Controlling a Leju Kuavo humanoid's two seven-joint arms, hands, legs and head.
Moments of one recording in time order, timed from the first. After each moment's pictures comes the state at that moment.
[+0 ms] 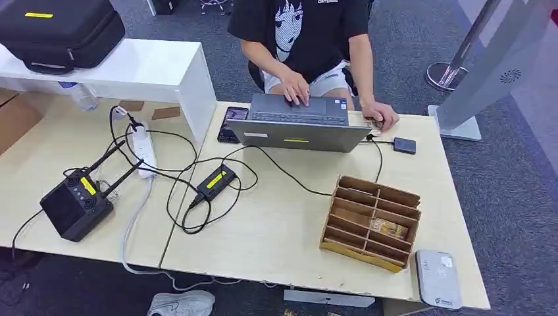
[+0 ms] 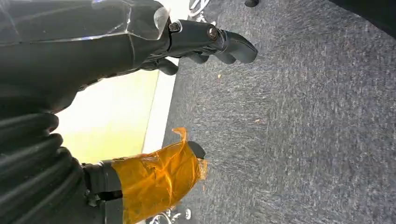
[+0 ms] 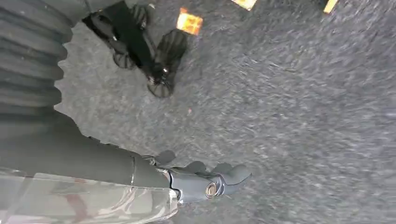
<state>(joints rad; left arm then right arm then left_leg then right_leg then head) -0.11 -0.10 1.20 -0.22 -1.29 0.37 0.32 -0.07 -0.01 -0.70 -0.22 -0.40 -0.59 -0.21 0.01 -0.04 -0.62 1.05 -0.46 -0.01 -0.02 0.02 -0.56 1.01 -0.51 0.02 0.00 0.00</state>
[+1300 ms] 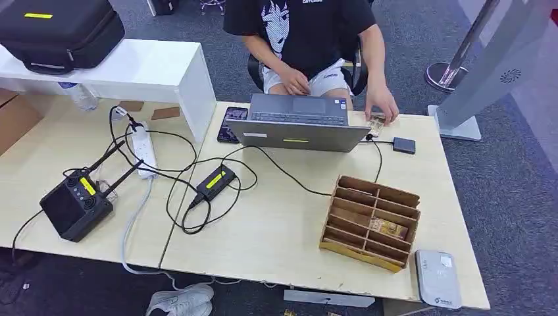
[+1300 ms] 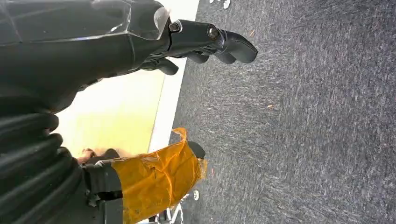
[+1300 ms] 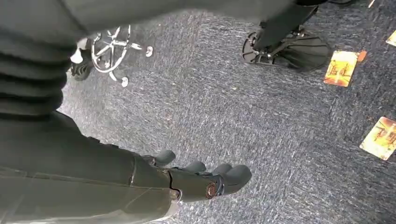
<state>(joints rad) -0.11 -0.10 1.23 -0.22 -1.24 0.36 0.36 -0.10 0.00 -0.06 -0.20 0.31 -0.18 0.05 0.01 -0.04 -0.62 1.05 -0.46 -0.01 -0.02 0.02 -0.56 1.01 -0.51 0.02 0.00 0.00</state>
